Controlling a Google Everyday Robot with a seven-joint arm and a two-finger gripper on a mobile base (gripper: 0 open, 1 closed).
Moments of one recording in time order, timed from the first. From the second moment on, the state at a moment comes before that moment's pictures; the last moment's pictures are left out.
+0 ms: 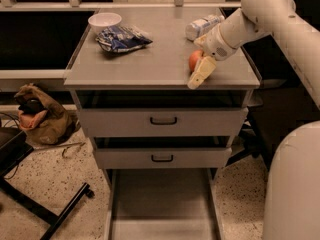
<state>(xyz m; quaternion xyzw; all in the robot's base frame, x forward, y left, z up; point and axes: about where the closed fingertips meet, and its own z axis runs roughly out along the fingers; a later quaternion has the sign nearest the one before) 0.724 -0.116 0.845 -0.62 0.71 0.11 0.32</state>
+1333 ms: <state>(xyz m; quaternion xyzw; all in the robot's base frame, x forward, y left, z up) 0.734 -0.124 0.858 -0.63 0.71 0.09 0.31</state>
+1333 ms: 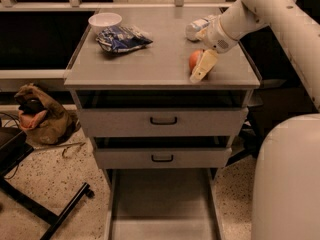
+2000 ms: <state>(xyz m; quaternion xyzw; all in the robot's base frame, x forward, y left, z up) 0.725 -0.152 0.835 -0.61 0.73 0.09 0.29</state>
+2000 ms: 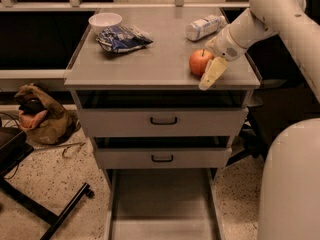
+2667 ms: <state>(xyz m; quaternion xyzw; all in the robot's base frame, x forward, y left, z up) 0.732 -0.131 0.844 -0.63 0.72 0.09 0.29</state>
